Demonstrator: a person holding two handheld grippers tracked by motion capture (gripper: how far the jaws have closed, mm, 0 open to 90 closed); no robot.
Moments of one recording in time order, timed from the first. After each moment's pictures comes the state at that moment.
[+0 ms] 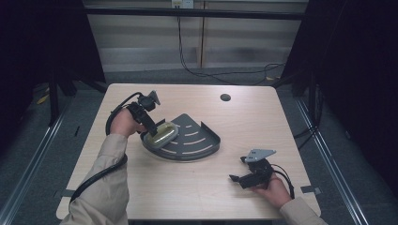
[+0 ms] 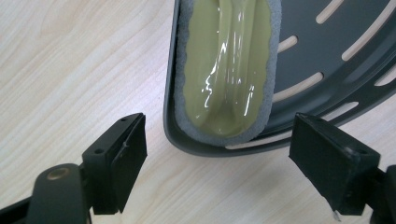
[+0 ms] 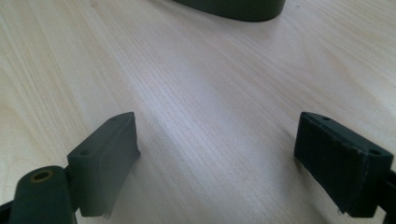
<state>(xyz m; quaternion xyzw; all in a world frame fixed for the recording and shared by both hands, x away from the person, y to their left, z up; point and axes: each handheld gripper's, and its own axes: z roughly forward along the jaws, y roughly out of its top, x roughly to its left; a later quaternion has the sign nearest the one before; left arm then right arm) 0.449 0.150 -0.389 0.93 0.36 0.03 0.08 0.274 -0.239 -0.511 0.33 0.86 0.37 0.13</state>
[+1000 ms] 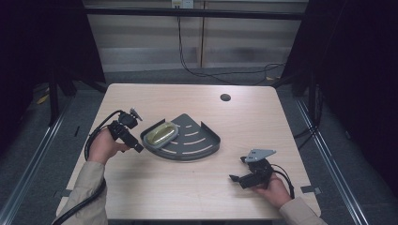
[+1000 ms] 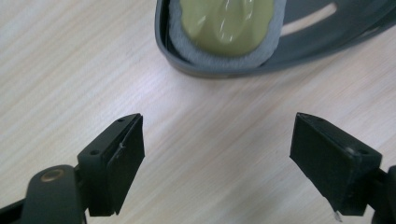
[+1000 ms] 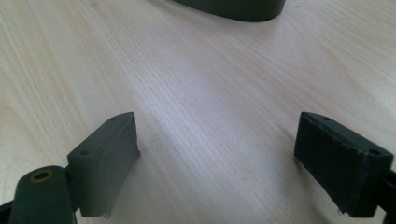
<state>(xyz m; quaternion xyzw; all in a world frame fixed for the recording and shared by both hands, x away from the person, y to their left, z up) 0.399 0.205 -0.415 0.92 0.38 0.03 0.12 0.273 -0.239 -0.511 0.33 0.86 0.37 0.12</state>
